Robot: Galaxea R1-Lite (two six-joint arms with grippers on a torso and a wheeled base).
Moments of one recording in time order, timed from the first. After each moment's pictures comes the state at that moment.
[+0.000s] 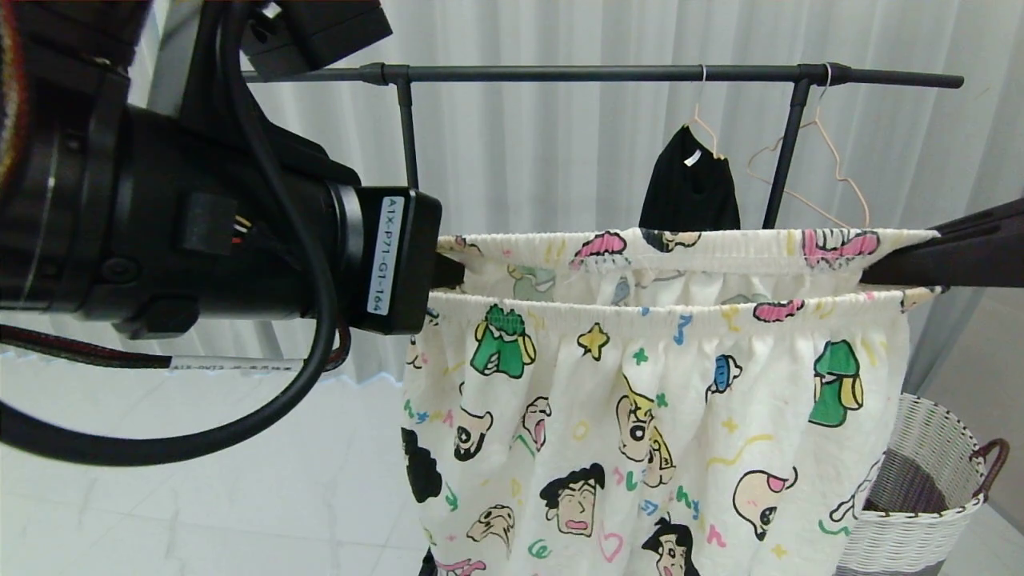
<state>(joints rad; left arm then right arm) -0.88 1.52 -1.66 0.73 0.24 -0.28 0.79 1.32 -1.63 0.78 0.15 -0.10</state>
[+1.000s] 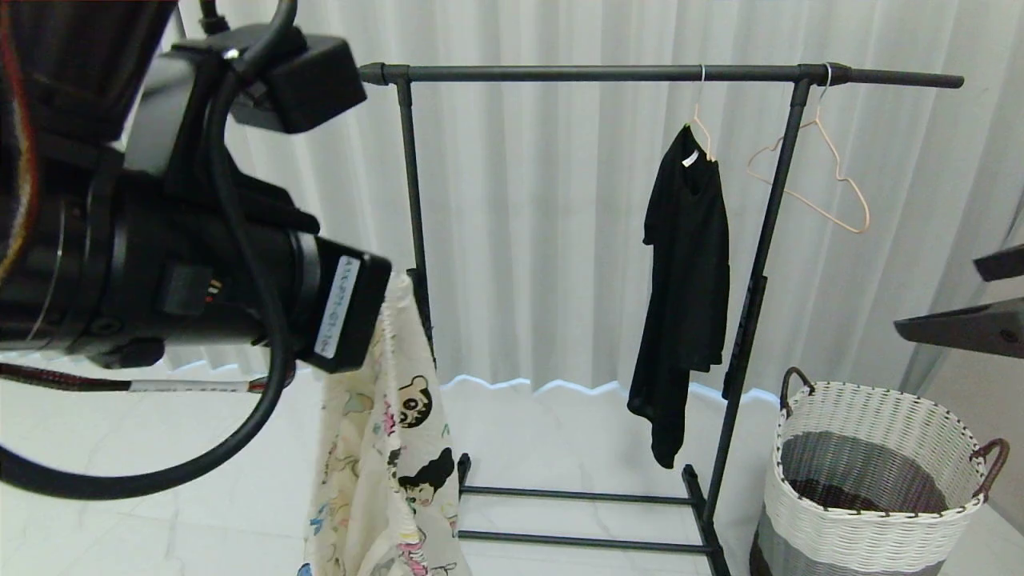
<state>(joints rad) -0.80 1.46 -1.54 0.73 0.33 -0.10 0.55 1.27 -1.50 0.84 -0.18 -0.09</state>
